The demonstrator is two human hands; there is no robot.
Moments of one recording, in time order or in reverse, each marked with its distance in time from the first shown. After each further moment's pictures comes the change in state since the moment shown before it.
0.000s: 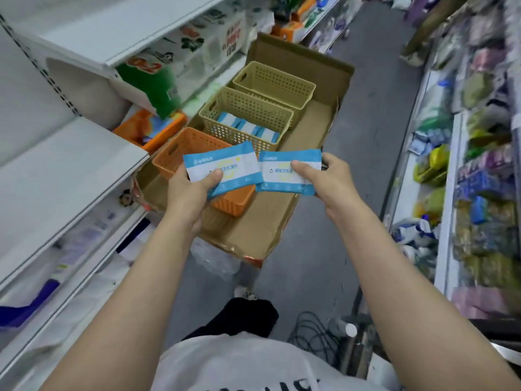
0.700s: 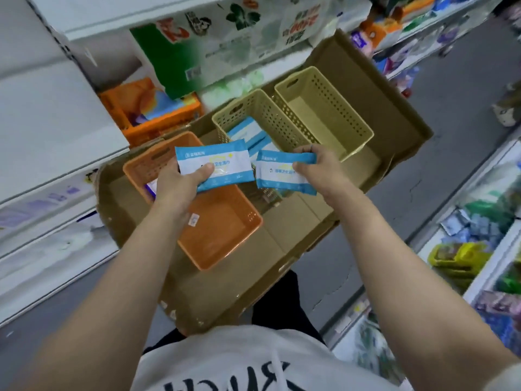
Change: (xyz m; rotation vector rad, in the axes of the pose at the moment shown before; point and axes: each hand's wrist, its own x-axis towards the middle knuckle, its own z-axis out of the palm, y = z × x) left_hand 0.179 0.008 0.066 -0.028 0.359 -0.184; right_hand 0.293 -0.054 0.081 -0.633 -0.467 -0.049
